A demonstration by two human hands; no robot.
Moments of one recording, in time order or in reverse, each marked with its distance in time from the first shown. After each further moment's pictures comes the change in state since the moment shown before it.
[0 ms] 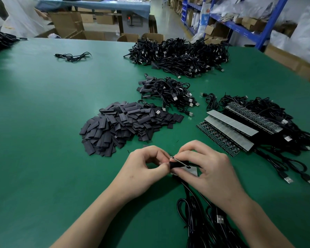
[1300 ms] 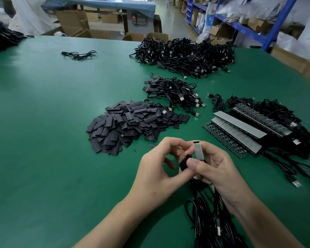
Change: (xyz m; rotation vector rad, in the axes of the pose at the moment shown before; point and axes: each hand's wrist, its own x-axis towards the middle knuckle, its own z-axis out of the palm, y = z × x) left_hand -0.008 0.009 0.027 0.085 0.232 0.376; right_hand 0.004 -0.010 0.004 1.018 -0.089 0.442
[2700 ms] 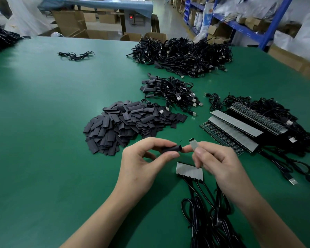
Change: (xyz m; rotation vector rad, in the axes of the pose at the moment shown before) left_hand 0.006 -0.013 -0.019 0.002 0.095 -0.127; right_hand 0.001 0.001 -0.019 -0.432 0.075 -0.136
